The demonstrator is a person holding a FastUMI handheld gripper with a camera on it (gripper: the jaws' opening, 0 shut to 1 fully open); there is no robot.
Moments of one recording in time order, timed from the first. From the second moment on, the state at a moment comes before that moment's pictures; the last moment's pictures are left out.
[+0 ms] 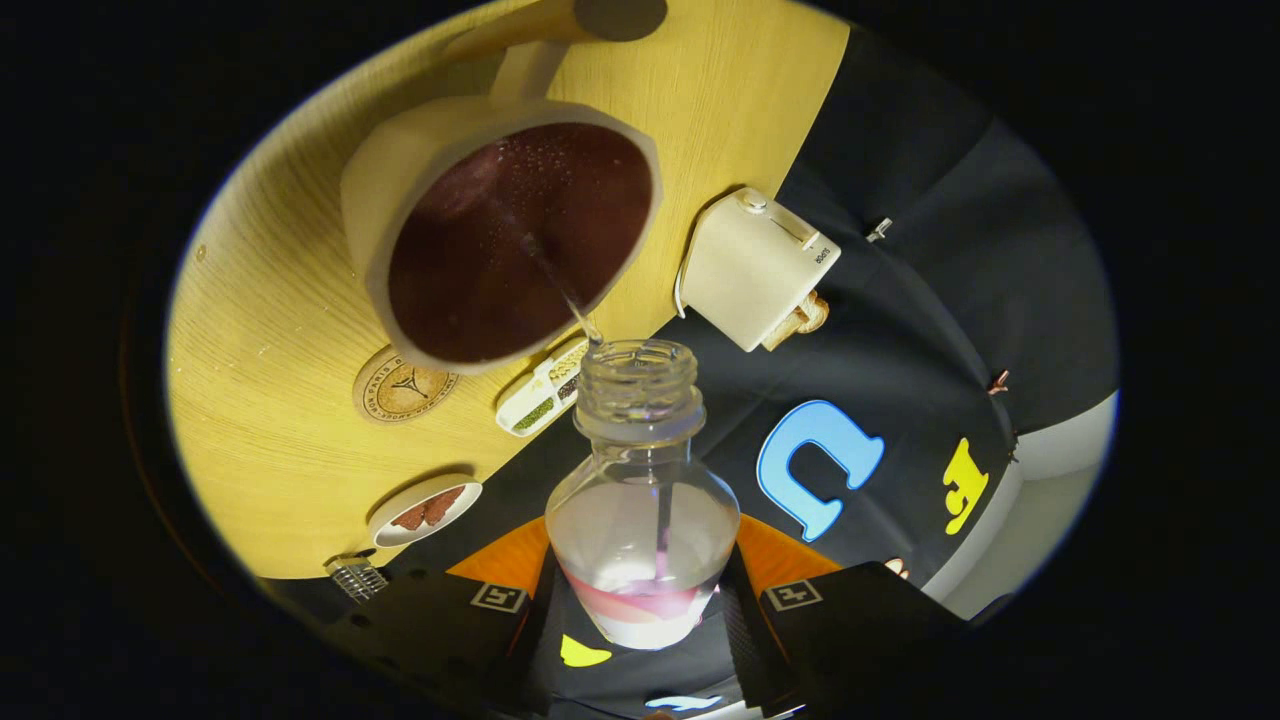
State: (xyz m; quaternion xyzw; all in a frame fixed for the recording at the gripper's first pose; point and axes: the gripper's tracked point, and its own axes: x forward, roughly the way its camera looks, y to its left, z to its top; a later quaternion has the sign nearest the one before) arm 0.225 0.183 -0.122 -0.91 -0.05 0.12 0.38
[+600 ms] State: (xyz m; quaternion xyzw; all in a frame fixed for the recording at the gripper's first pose) arm 0.225 0.184 -0.123 -0.92 -0.06 0.13 0.37
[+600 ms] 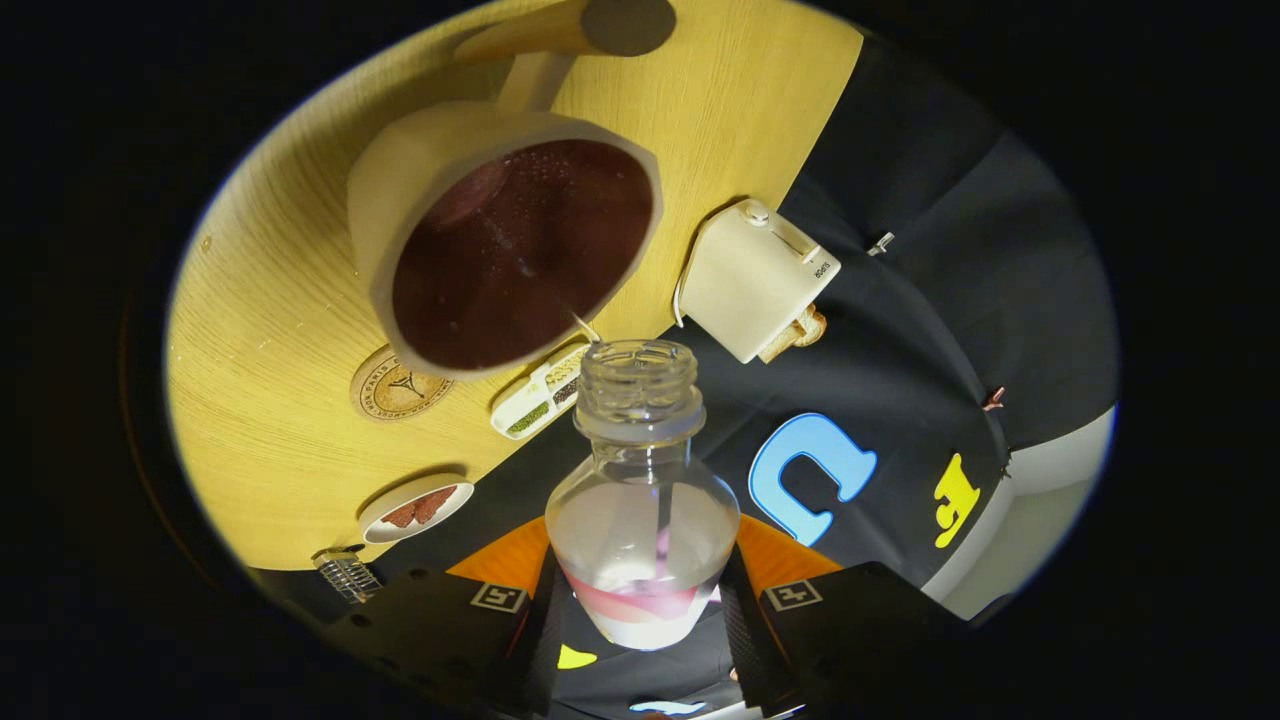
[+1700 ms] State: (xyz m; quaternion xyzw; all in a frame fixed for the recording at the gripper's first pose) arm 0.212 0.172 -0.116 -0.85 -0.05 0.12 0.51
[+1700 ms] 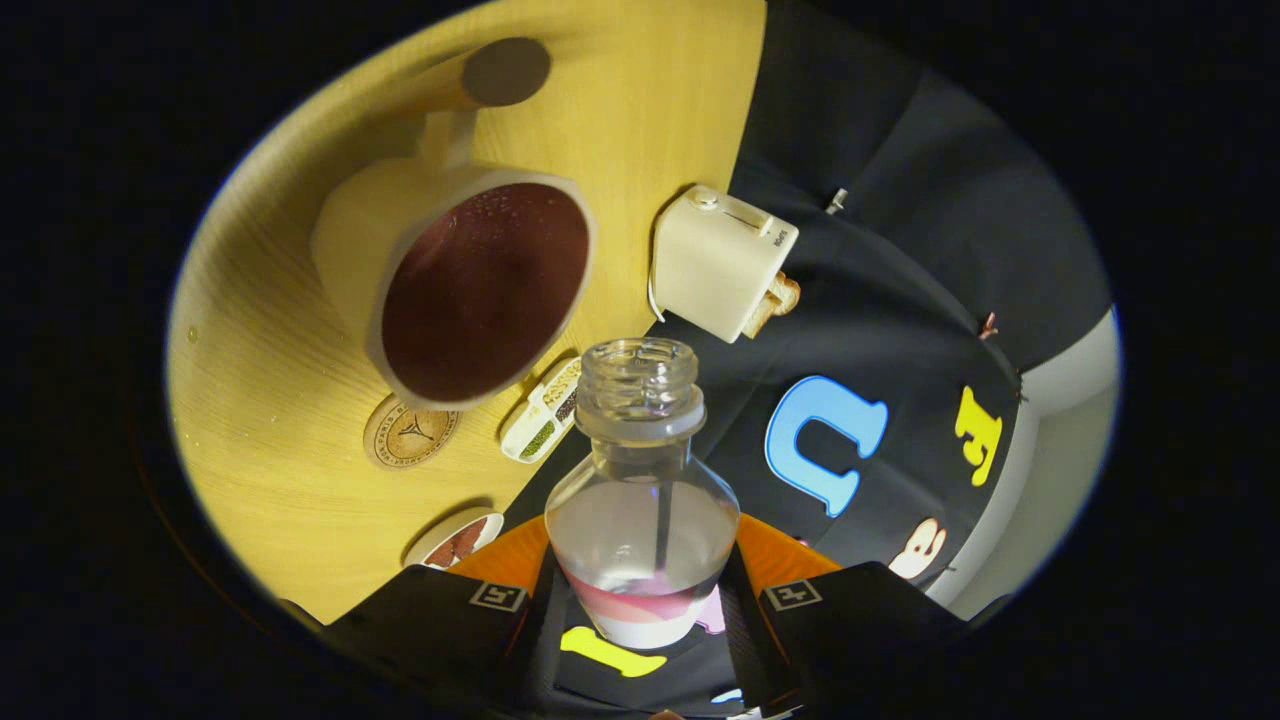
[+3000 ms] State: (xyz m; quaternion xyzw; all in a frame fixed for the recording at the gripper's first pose) arm 0.234 0.103 -0.081 -0.08 0.11 0.12 0.98
